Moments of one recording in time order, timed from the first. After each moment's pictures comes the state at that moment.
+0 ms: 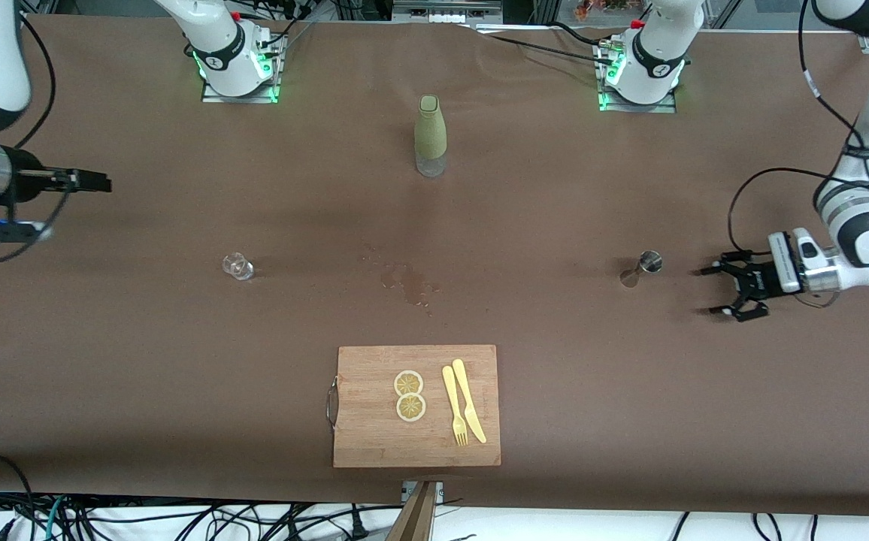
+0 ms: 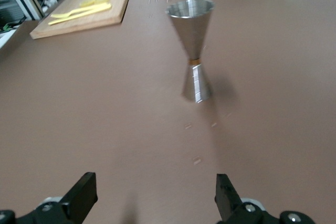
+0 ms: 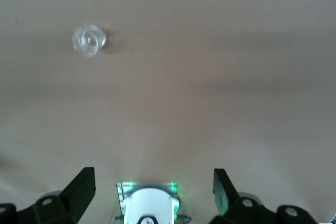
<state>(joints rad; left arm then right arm) 0.54 0.68 -0.14 -1.77 -0.81 1.99 2.66 -0.02 0.14 -0.08 -1.62 -0.03 1.45 -0.07</state>
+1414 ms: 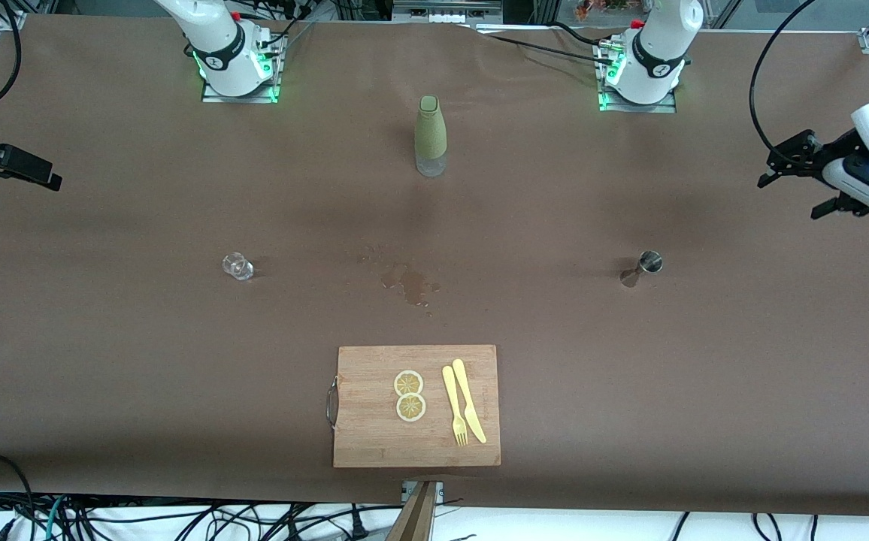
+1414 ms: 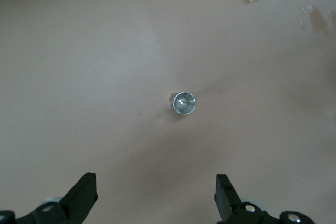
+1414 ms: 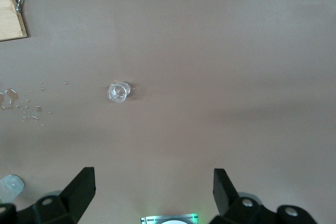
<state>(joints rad) 0.11 -0.09 -0.01 -1.84 -0.15 1.72 0.43 -0.04 0.09 -0.04 -1.48 0.01 1.45 0.04</state>
